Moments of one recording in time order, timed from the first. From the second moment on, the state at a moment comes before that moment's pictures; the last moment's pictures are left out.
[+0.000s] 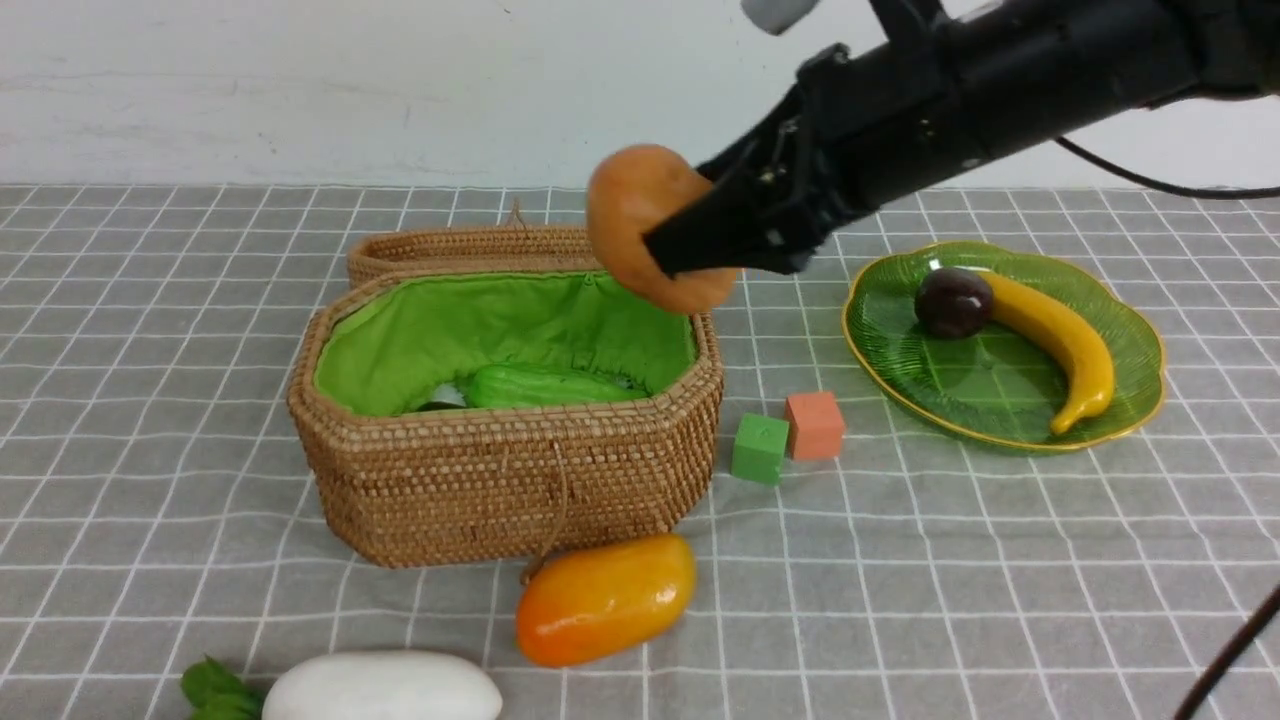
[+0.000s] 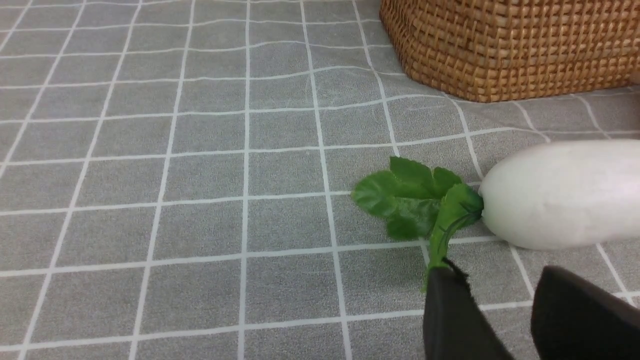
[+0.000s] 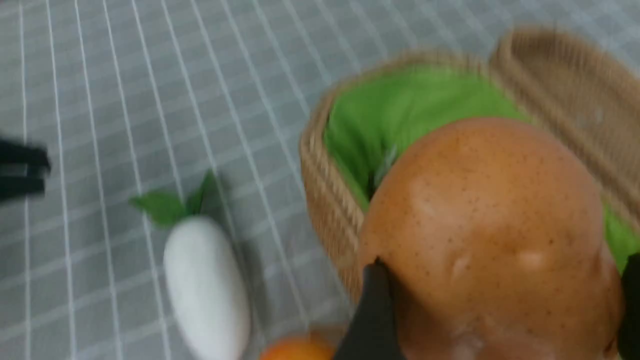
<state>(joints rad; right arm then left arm) 0.38 1.77 -1.66 0.97 0.88 -1.13 -0.09 -0.01 0.02 0.00 0.45 -0.05</state>
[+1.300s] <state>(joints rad) 0.45 1.83 -1.66 0.82 0.79 -1.06 -0.09 -0.01 0.02 0.00 0.45 -0.05</state>
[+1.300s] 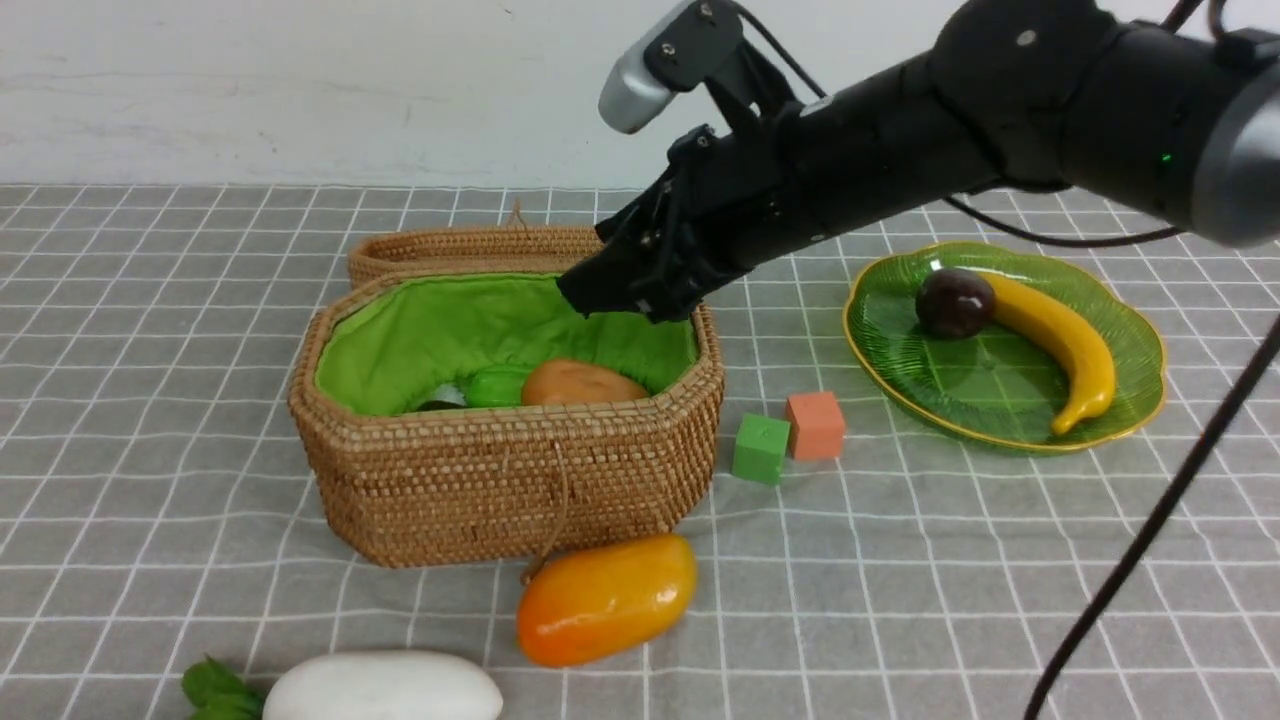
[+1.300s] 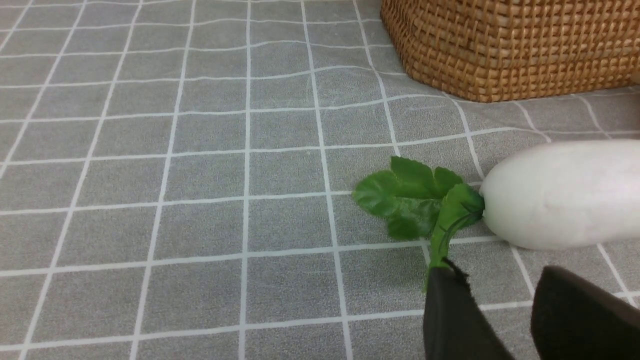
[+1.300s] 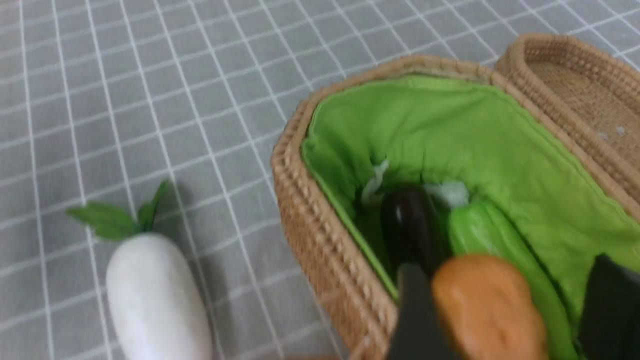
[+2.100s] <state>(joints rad) 0.15 1.09 -1.23 0.25 0.74 -0.24 -0.09 -0.01 0.02 0.00 0.45 -0.05</state>
